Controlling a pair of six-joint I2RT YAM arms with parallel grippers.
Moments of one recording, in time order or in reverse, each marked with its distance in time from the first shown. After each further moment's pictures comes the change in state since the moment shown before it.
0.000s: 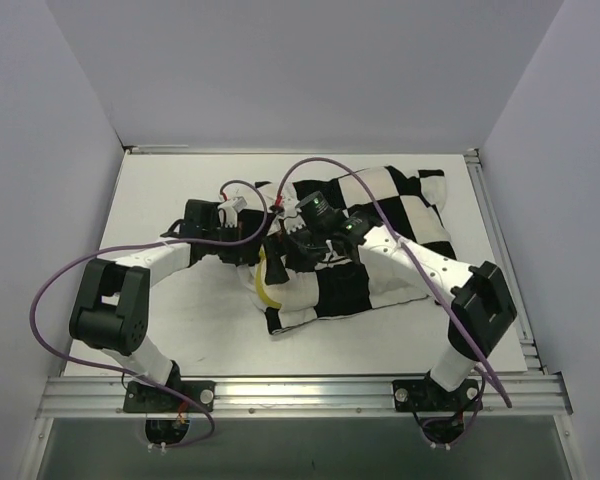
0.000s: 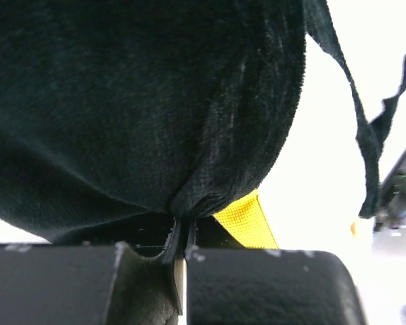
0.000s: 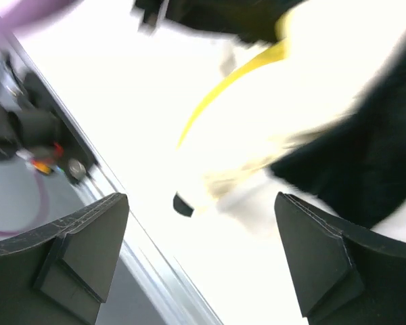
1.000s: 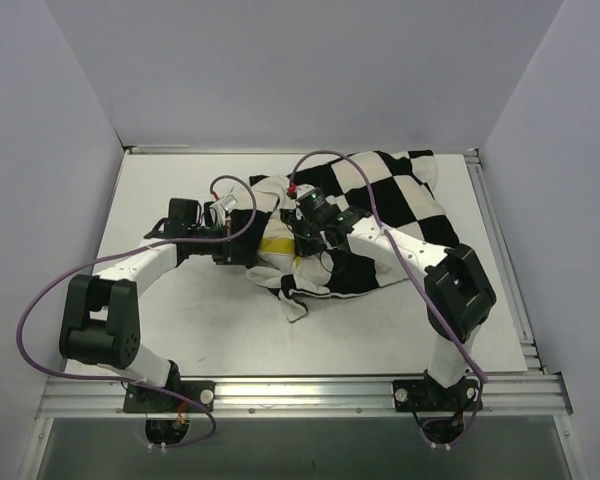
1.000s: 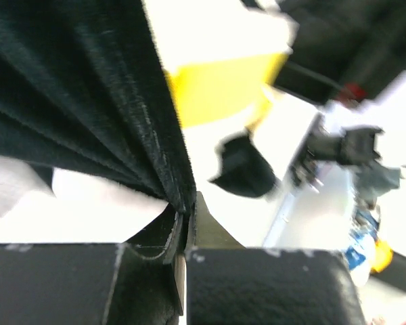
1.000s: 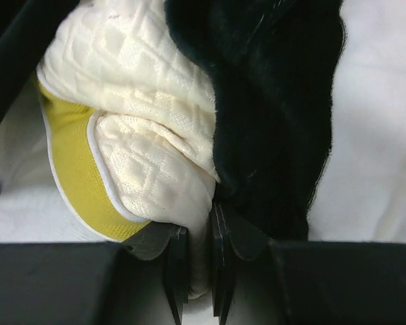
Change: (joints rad) left arm 0.083 -0.081 0.002 -0.102 0.258 -0.051; right arm -0.035 0.114 -0.001 0.078 0.436 -0.014
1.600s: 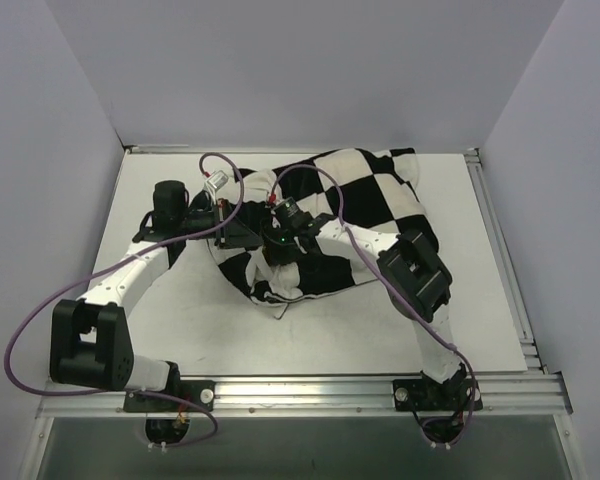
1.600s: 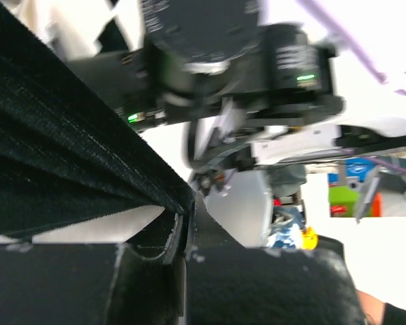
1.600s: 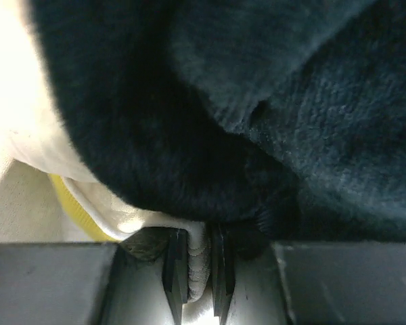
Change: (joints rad) left arm 0.003 -0.145 0.038 0.139 0.243 -0.346; right arm 0.047 0.294 0.150 0.113 -0.154 0.237
